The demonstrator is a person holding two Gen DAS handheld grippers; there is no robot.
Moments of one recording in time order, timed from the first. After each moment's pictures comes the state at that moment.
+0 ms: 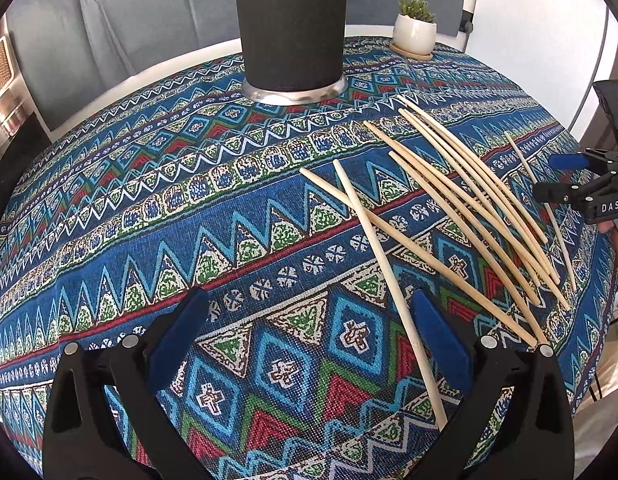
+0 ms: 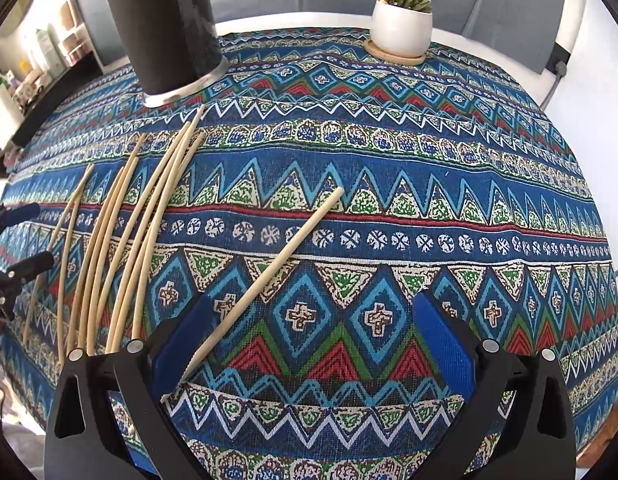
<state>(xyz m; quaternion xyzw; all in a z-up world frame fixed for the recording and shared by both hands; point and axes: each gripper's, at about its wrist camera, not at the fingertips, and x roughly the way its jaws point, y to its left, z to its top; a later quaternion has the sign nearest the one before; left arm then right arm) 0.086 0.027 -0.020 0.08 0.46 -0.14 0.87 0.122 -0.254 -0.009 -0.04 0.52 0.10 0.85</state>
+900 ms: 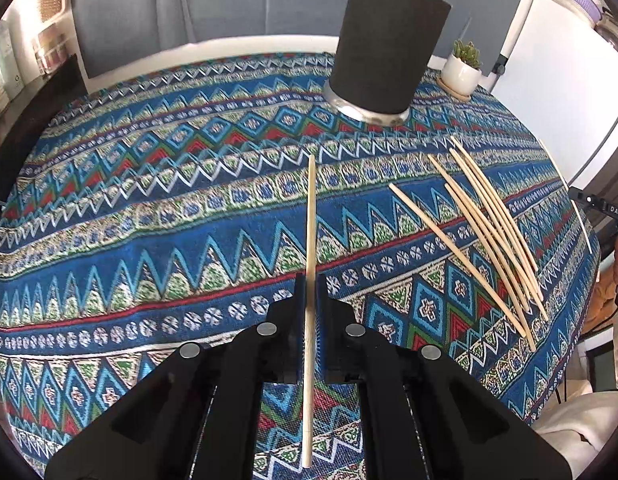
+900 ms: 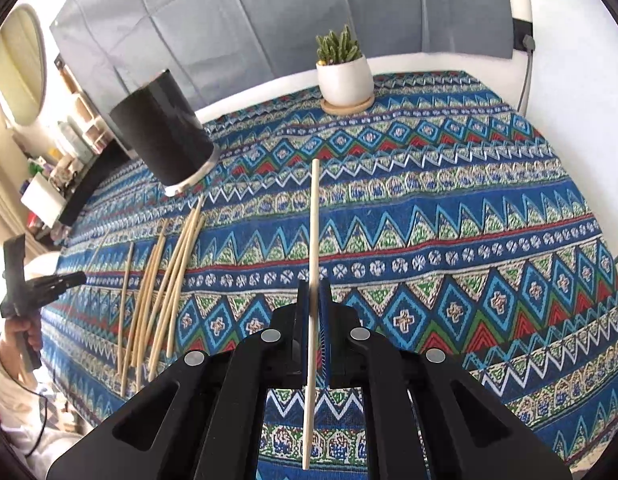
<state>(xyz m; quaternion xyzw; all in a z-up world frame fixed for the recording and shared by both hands) 0.084 0.113 0.014 -0.01 0.47 -0.11 0.88 0.109 -0.345 0.041 0.09 0.44 0.14 0.88</state>
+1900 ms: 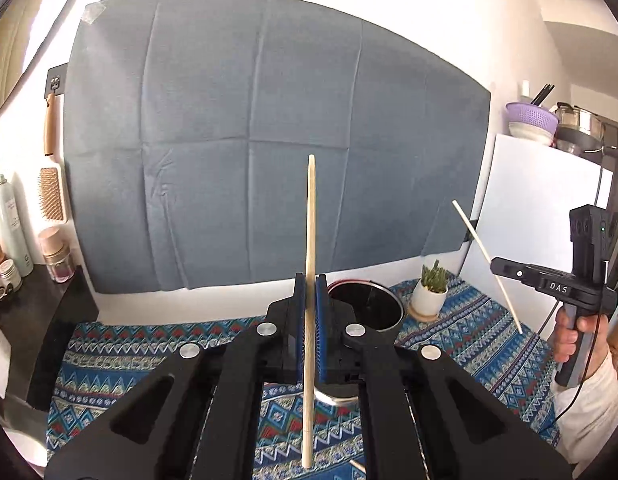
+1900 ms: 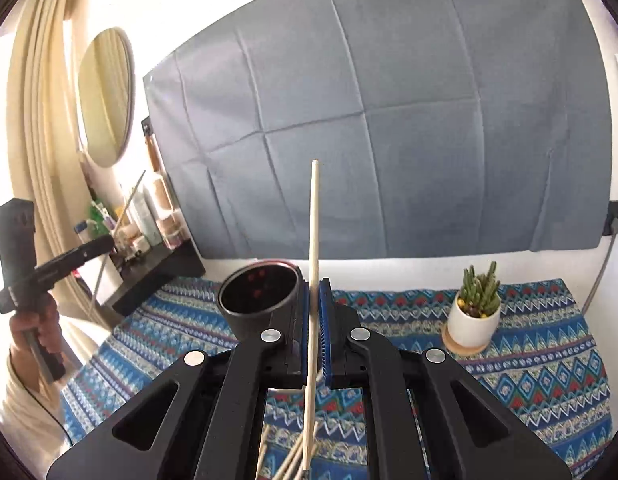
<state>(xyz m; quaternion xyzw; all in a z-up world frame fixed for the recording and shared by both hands) 0.160 0.101 0.206 -0.03 0.18 -0.14 0.97 0.208 -0.228 0.186 0.07 0.23 0.26 0.94</state>
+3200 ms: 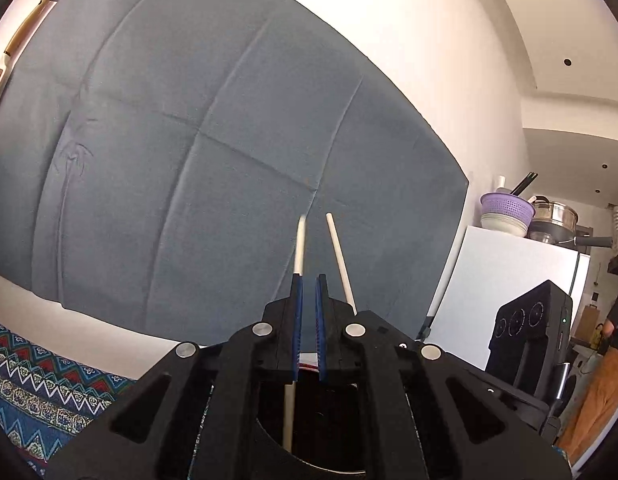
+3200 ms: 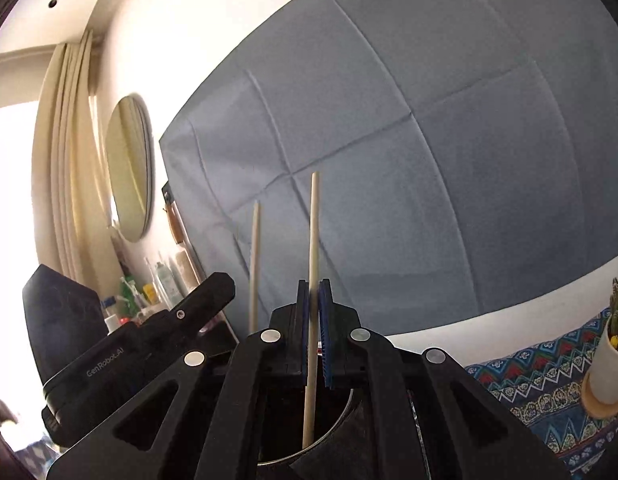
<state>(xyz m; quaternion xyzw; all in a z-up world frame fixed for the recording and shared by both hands) 0.270 0.058 0.115 -0.19 0.03 -0.22 0.96 0.316 -0.146 0.112 0.18 0.09 0.33 0.92</state>
